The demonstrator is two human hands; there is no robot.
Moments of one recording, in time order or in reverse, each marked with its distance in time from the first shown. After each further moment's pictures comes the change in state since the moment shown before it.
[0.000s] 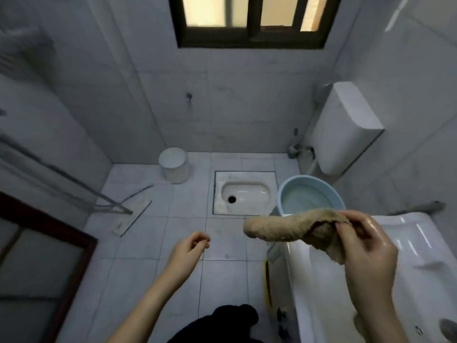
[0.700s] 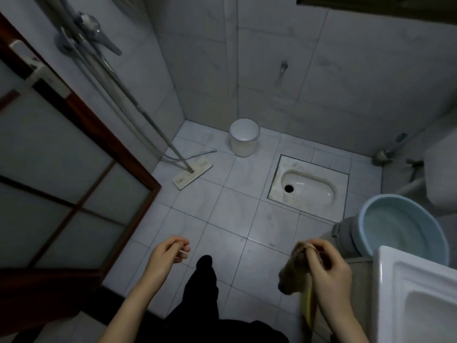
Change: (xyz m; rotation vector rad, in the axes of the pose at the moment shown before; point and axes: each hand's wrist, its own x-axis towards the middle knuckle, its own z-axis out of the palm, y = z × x) left_hand -0.050 -0.151 -0.167 -0.340 0.447 -0.374; right_hand -0.067 0.095 0.190 -0.211 -0.531 0.179
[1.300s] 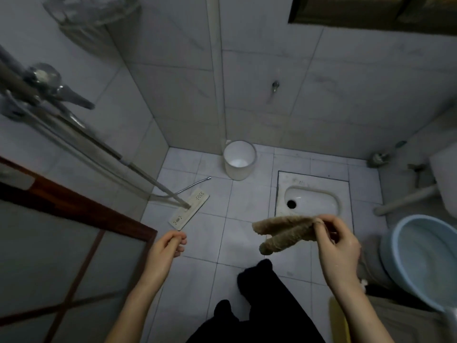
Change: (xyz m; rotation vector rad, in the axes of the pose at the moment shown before) left_hand 0.251 0.152 -0.087 0.018 -0.093 0.103; right_hand 0.192 -0.121 0.168 0.038 0.231 0.009
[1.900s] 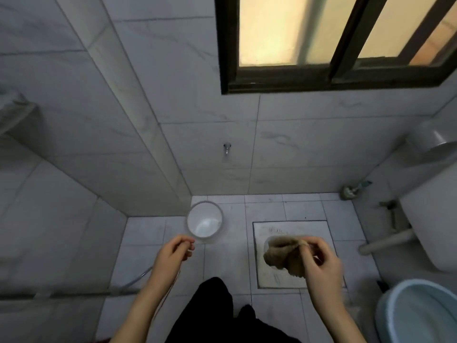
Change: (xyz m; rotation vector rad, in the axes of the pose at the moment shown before) left_hand 0.238 0.232 0.210 0.107 -0.243 0.165; right_hand 0.290 -0.021 -0.006 0.135 0.154 0.097
